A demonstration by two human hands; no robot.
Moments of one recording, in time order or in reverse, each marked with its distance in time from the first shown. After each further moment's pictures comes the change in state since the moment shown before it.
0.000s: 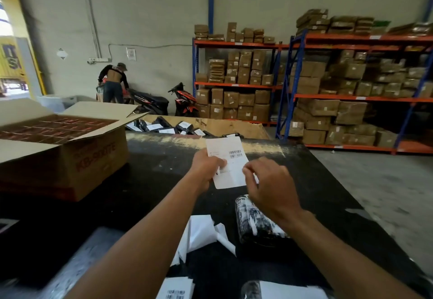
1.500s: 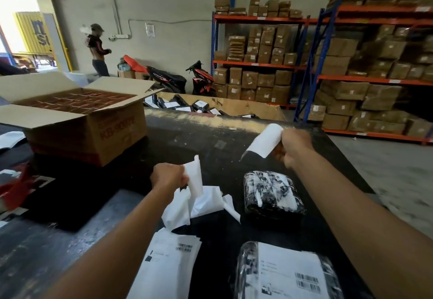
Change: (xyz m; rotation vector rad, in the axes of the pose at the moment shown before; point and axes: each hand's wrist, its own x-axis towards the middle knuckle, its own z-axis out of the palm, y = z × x) left_hand -0.029 -0.085 -0.091 0.101 0.484 -0.192; right_hand 0.048 0.011 -0.022 0.925 -0.007 1.244
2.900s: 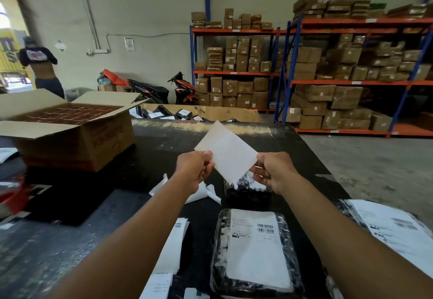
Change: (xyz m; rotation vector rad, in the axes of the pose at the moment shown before) left_hand -0.160 0.051 0.011 -0.309 -0.390 -0.070; right_hand -0.100 0.029 -0.075 -0.045 -0.107 0.071
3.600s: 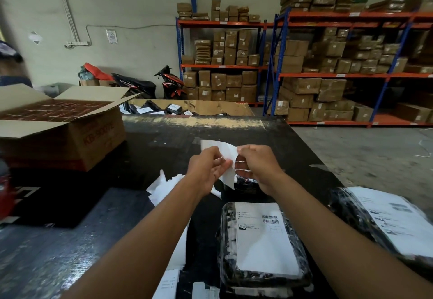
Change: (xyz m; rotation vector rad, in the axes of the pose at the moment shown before) left_hand -0.007 -0.013 0.006 -0.227 -0.219 -0.074; right_hand -0.024 0.012 0.034 -0.142 -0.093 -0.205
